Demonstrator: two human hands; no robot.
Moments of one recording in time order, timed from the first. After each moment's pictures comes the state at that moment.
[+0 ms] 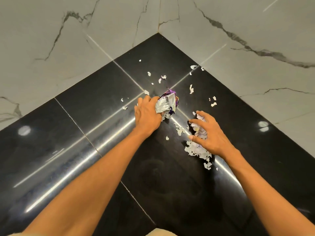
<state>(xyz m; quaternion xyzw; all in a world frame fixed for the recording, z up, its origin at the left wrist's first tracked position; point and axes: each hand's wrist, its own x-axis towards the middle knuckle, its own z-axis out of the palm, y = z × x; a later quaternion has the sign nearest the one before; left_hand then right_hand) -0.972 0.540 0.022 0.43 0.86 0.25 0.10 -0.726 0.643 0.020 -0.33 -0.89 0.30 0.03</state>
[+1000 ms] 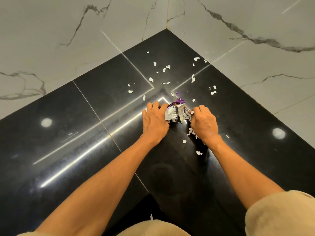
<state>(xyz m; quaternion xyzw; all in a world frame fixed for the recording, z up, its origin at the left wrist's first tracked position) -0.879 0.476 0.031 0.44 0.88 0.18 0.03 -0.736 0.613 -0.004 -0.34 -0.92 0.05 0.19</state>
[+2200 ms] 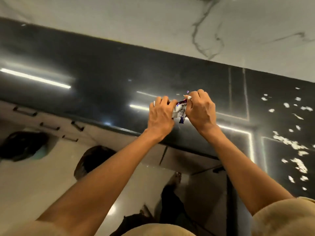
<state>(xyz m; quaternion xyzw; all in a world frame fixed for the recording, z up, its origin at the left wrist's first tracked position) -0.800 0.037 0.094 0.08 0.98 0.14 -0.15 -0.832 0.189 0.103 0.12 -0.93 0.17 0.30</state>
